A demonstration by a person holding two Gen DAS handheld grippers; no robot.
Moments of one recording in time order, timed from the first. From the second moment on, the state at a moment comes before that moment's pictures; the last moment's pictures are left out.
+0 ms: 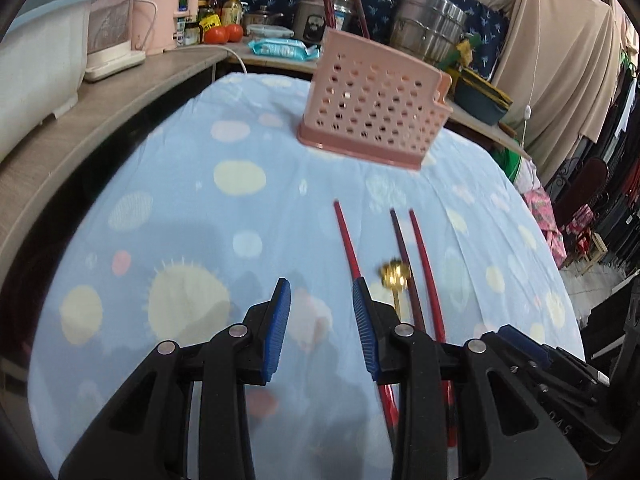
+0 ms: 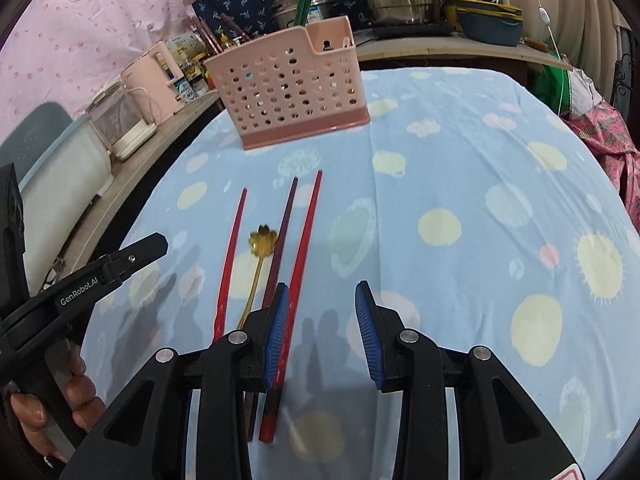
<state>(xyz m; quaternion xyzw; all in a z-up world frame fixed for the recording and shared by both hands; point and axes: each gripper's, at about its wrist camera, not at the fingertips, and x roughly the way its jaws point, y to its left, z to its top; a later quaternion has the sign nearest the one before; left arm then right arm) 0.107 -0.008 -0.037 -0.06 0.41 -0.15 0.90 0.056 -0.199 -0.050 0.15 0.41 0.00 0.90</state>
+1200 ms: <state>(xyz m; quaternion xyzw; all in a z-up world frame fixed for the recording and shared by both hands) 0.053 -0.023 -0.066 -0.03 0.44 -0.18 0.88 0.020 -0.165 -0.075 0.10 0.44 0.03 0.89</state>
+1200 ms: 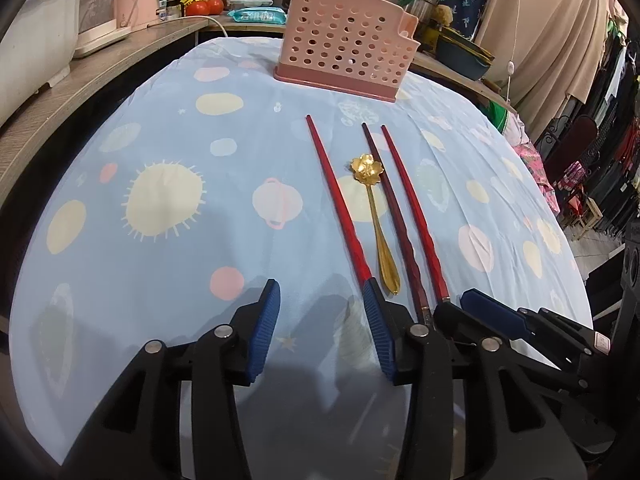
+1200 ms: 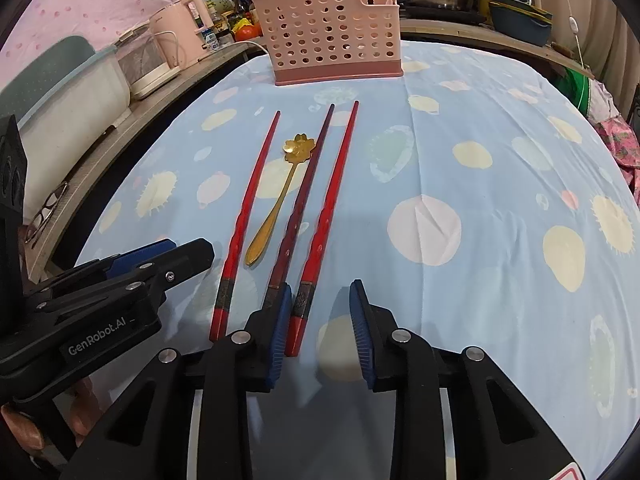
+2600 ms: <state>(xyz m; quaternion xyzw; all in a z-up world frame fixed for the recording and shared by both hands) 0.038 -0.047 -0.072 0.03 0.44 -0.22 0.87 0.014 -0.178 -0.078 0.11 0.44 0.02 0.89</state>
